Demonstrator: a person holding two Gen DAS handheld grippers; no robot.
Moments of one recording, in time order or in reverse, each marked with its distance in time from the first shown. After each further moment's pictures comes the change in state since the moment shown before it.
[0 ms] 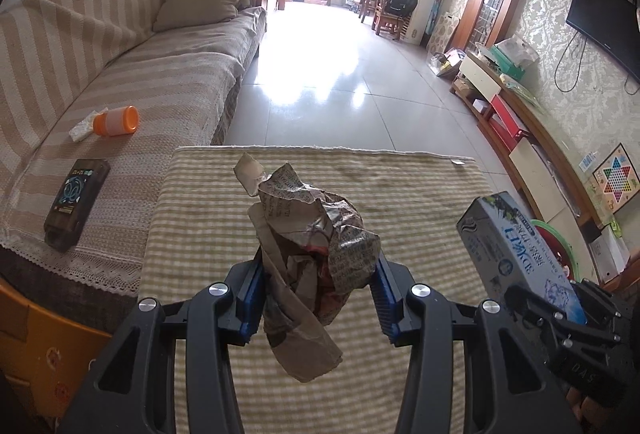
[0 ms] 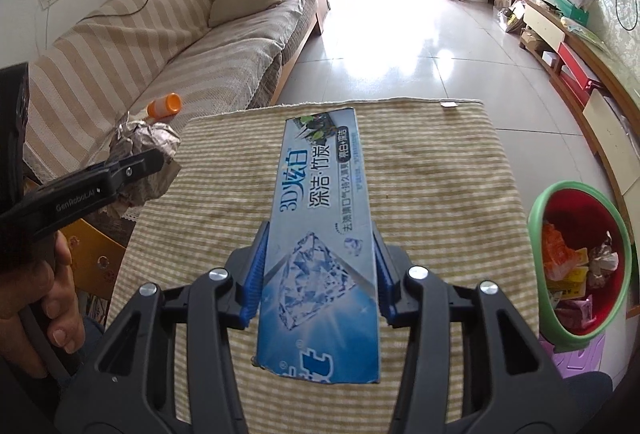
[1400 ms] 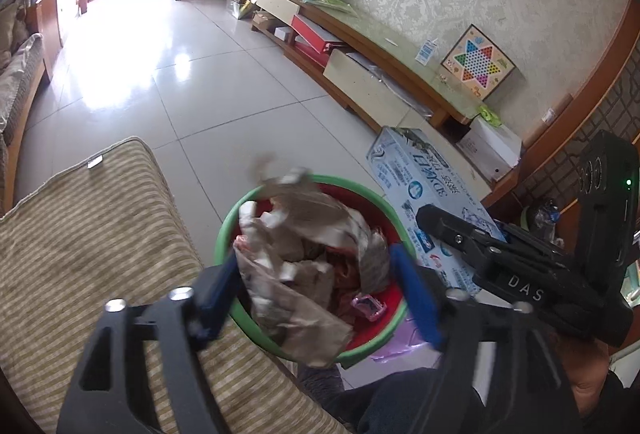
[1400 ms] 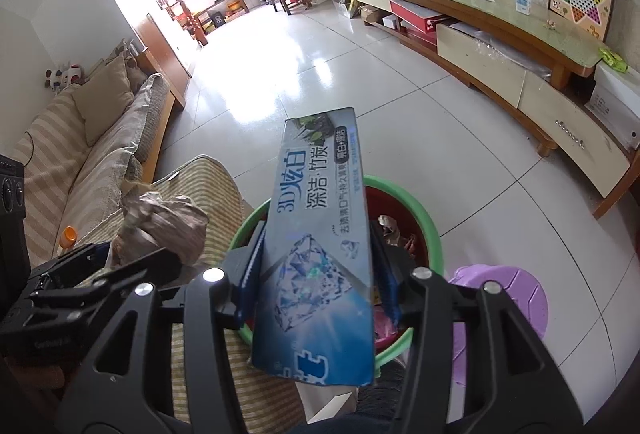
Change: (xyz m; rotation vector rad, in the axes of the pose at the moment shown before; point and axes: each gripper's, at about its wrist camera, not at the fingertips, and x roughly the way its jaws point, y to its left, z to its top) left arm 0.085 -0.376 -0.021 0.376 0.178 -0.493; right arm -0.097 -0.335 -0.041 0.452 -0.133 -0.234
